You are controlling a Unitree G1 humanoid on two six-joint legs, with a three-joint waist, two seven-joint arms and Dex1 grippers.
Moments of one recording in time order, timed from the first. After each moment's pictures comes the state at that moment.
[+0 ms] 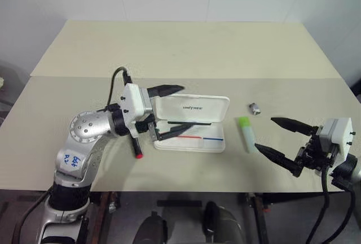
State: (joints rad) left arm -0.41 0.48 0.03 -0.48 -0.37 0.42 -0.73; right arm 0.16 -0.76 -0.46 -0.50 0.69 0.34 0.95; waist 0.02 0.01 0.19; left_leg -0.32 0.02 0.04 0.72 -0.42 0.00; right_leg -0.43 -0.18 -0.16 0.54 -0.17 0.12
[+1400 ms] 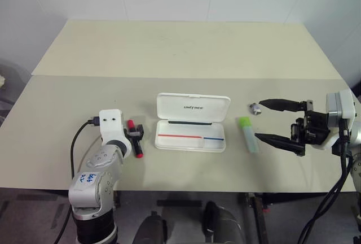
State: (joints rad) left arm -0.24 0.07 0.21 -0.62 -0.19 1.26 0.18; right arm -0.22 -0.81 -0.32 -0.16 0.72 0.26 1.31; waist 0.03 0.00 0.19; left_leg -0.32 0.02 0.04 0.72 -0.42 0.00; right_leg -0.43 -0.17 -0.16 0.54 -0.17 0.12
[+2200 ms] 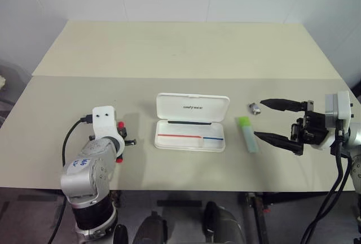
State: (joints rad) left arm -0.37 0.15 0.29 -0.58 -0.09 1.49 0.13; right arm -0.22 -0.80 -0.32 -0.16 0.69 0.23 1.28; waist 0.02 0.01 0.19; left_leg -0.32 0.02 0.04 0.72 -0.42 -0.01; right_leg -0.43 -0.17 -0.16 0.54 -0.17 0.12
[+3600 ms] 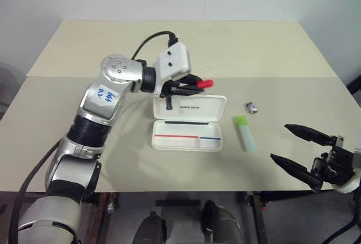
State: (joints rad) left arm -1.00 0.49 -0.27 0.06 -0.19 0.44 -1.03; right arm 0.36 -0.69 -0.63 -0.54 0.83 0.26 1.06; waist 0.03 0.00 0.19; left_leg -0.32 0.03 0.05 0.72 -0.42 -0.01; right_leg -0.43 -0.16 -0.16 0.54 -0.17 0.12
